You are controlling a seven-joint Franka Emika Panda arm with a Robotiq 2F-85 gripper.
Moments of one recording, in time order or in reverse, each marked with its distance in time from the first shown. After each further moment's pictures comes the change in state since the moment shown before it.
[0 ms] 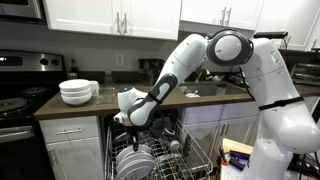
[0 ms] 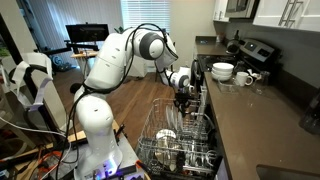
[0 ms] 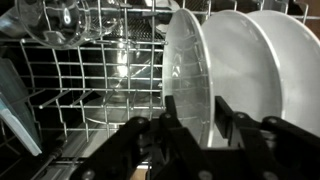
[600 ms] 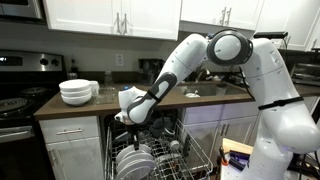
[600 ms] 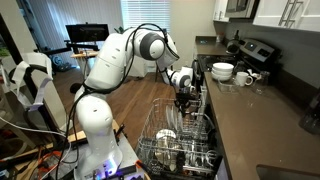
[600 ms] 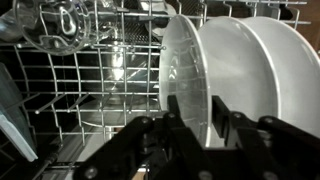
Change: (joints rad) arm -0.023 0.000 0.012 0.010 0.038 -0.032 -0.048
